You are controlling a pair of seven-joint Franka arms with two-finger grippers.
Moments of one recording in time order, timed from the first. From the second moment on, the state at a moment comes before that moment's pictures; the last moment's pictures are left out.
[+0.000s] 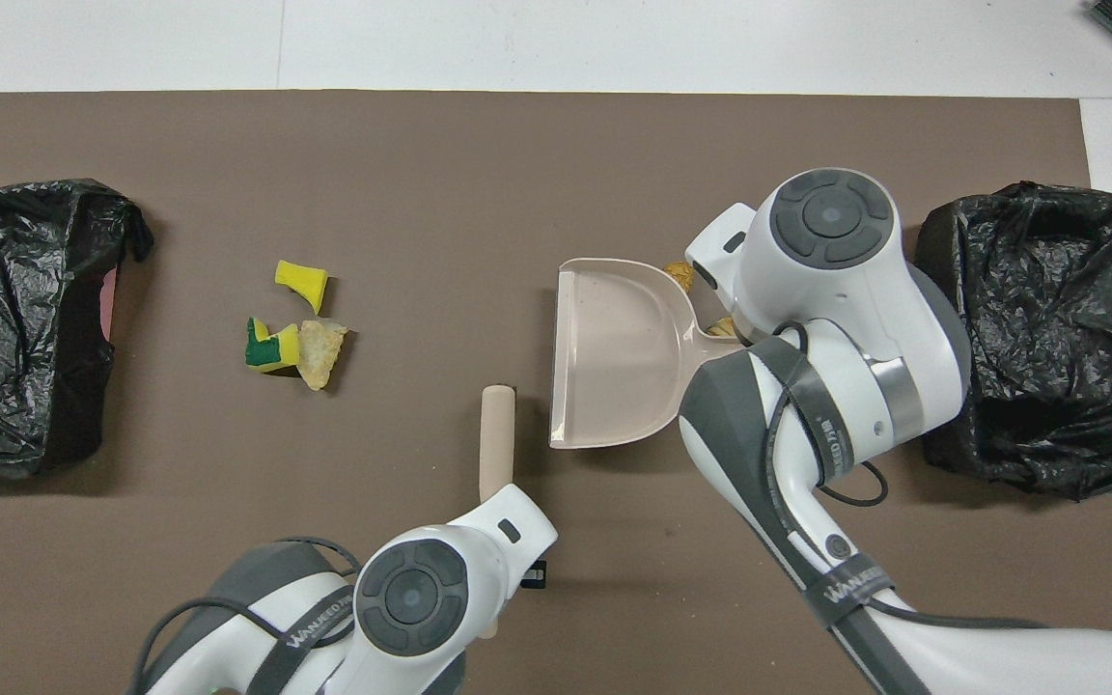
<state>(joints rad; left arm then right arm) -0.68 -0.15 -0.13 -2.36 -0.17 2.17 -0.59 0.39 0.23 -0.03 -1.75 -0.14 1.85 -1.10</state>
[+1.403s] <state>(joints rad) 0.02 0.05 -0.13 -2.11 0.11 1.99 -0.03 0.48 0.25 -0.03 -1.89 -0.14 2.01 -0.99</state>
